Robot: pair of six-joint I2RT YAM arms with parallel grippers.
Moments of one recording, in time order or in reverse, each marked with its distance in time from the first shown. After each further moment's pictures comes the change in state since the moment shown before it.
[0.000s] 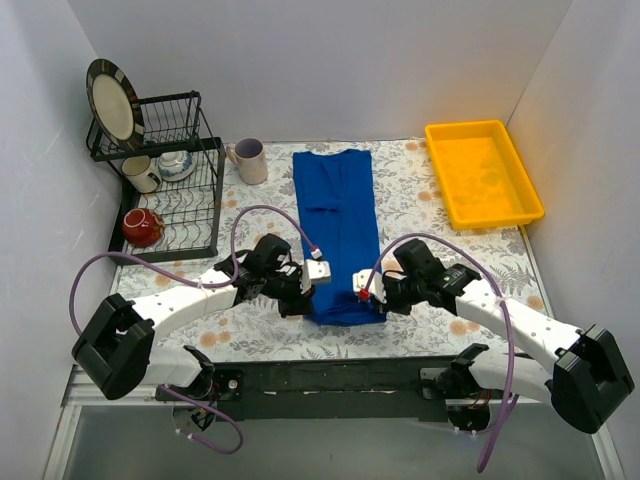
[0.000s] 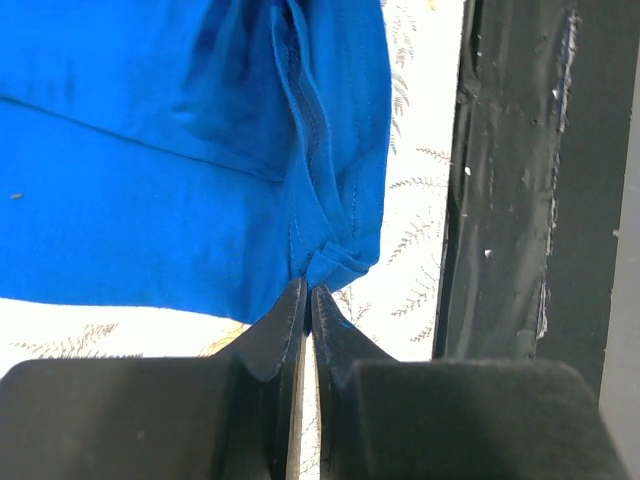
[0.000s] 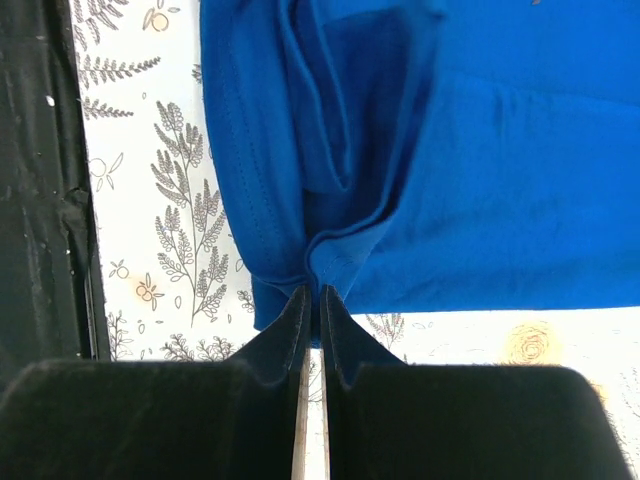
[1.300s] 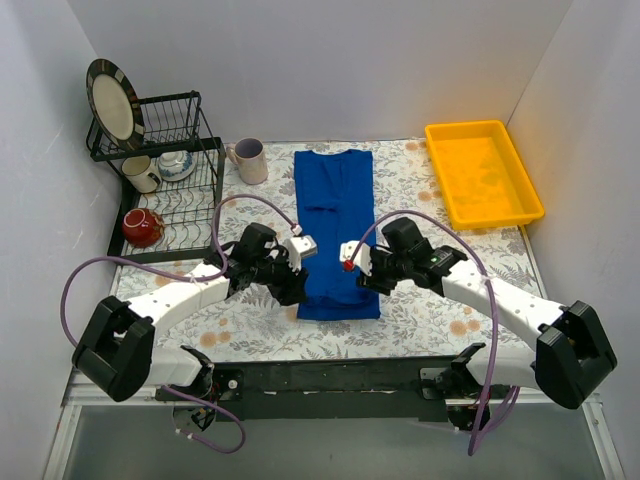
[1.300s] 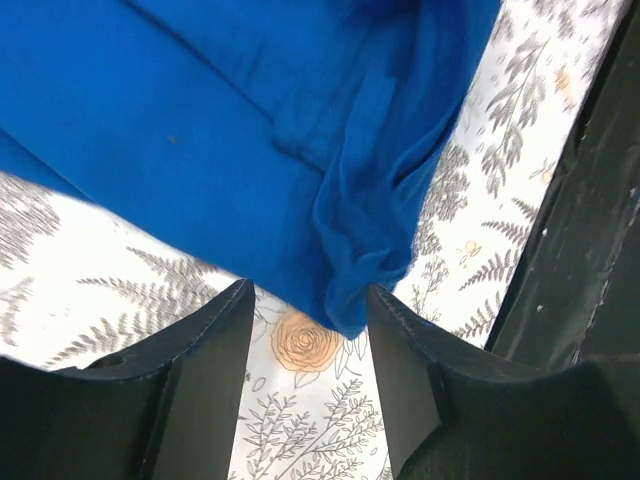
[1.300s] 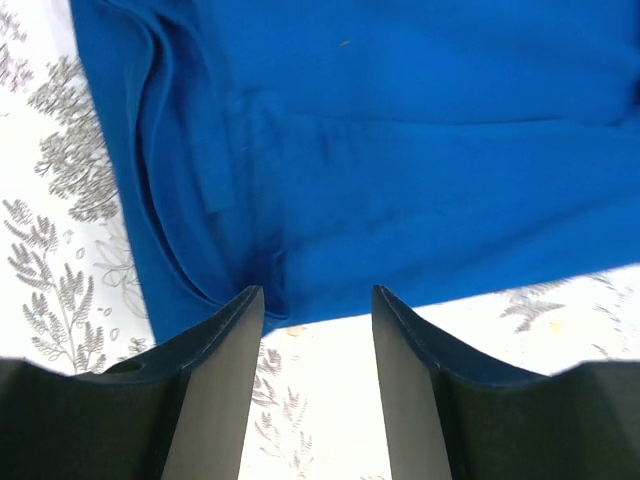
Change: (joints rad) left arm 0.138 -0.002 -0.008 0.051 -0.113 -0.201; right arm 0.000 0.173 0.148 0.139 0.115 0.076
